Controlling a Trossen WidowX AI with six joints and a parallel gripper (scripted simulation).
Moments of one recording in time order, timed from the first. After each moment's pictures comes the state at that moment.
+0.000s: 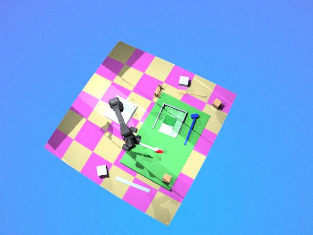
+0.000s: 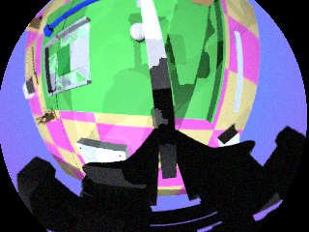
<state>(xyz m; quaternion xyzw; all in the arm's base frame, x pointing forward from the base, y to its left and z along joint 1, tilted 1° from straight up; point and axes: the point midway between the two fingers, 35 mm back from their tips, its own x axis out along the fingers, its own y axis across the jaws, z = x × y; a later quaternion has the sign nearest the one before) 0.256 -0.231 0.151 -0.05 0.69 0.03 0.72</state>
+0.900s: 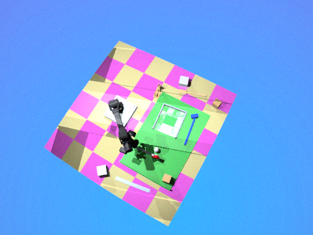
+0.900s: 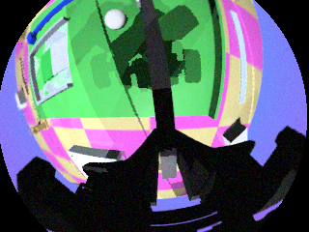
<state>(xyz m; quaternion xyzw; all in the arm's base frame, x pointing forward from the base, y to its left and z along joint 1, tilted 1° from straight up) 0.243 -0.258 0.112 -0.02 0.69 -0.01 0.72</state>
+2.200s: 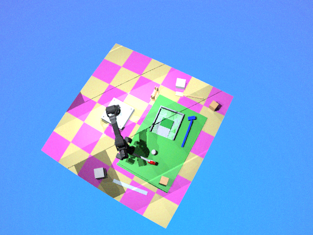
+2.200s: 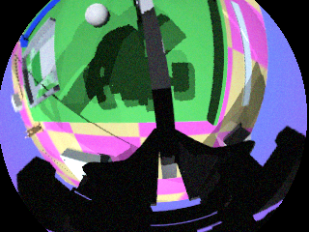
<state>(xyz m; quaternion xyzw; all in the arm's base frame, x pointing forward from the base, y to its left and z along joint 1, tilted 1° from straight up) 0.243 -0.285 0.085 -0.02 0.69 -0.01 0.72</state>
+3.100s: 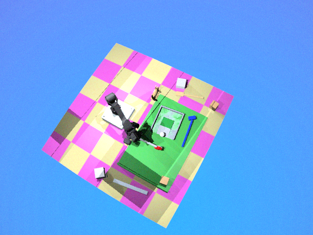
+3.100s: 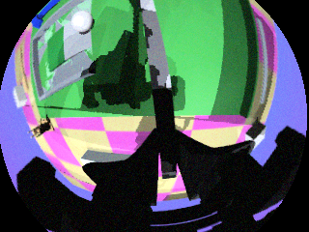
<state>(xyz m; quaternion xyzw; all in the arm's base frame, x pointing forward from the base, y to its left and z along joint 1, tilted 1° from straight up) 0.242 -0.154 0.081 -0.02 0.70 0.00 0.72</state>
